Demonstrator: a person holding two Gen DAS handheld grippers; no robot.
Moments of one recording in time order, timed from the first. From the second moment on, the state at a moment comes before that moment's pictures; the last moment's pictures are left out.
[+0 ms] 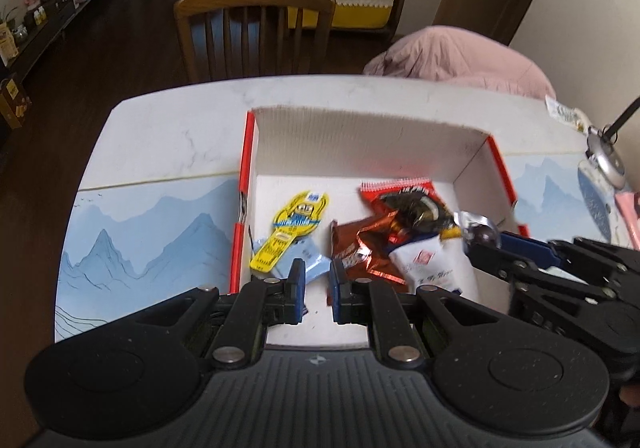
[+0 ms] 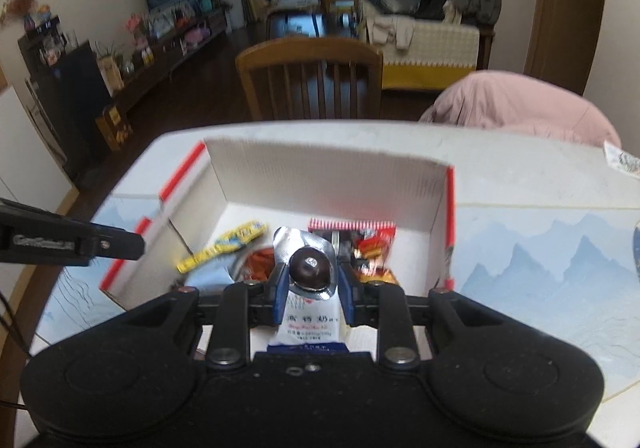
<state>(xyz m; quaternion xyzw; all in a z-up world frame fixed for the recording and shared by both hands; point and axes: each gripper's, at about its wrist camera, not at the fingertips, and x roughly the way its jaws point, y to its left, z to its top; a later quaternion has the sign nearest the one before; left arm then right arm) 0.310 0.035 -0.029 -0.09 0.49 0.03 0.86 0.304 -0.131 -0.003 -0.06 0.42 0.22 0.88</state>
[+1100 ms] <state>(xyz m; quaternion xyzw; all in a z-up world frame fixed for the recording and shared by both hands) 0.252 0.061 -0.041 -0.14 0.49 0.07 0.86 0.301 -0.133 -0.027 -0.06 0.45 0.25 0.85</state>
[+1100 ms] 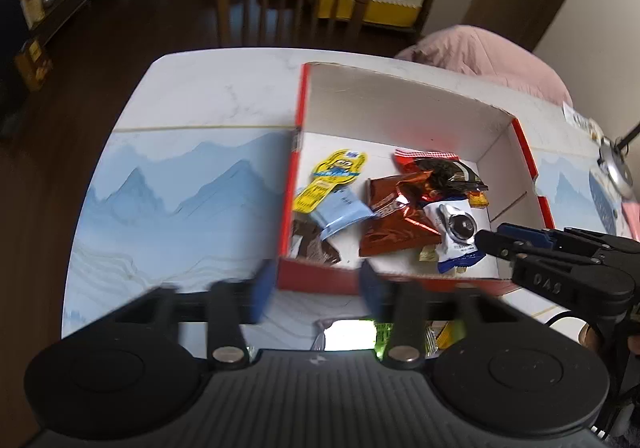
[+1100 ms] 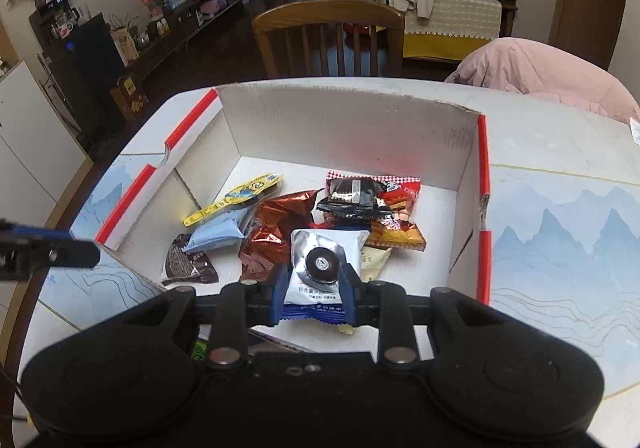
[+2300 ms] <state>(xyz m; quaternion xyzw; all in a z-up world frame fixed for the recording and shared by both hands) 0.214 0.063 -0.124 -0.19 0.54 0.15 0.80 0.289 -0.146 -0.029 -0.09 0.44 0.26 0.85</state>
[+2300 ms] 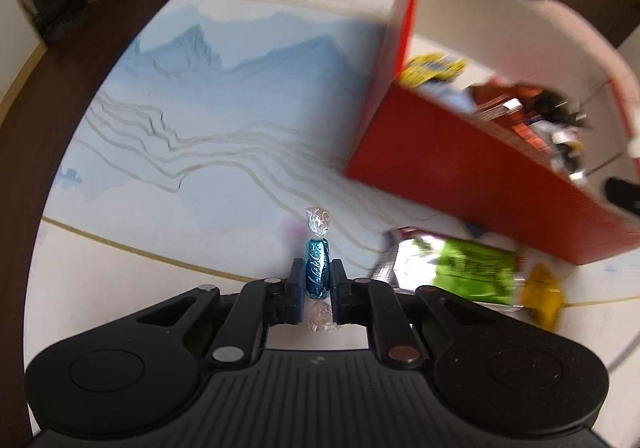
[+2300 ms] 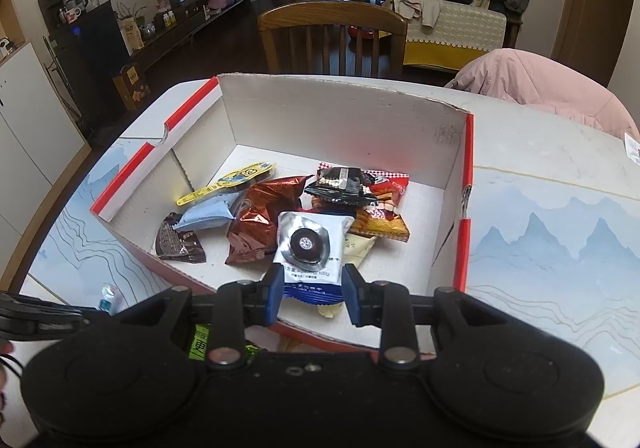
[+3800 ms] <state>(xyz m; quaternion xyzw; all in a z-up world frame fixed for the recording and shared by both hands) 0.331 0.034 -0.093 -0.08 0.55 0.04 0.83 0.320 -0.171 -0.031 -0.02 0.48 0.26 0.84</state>
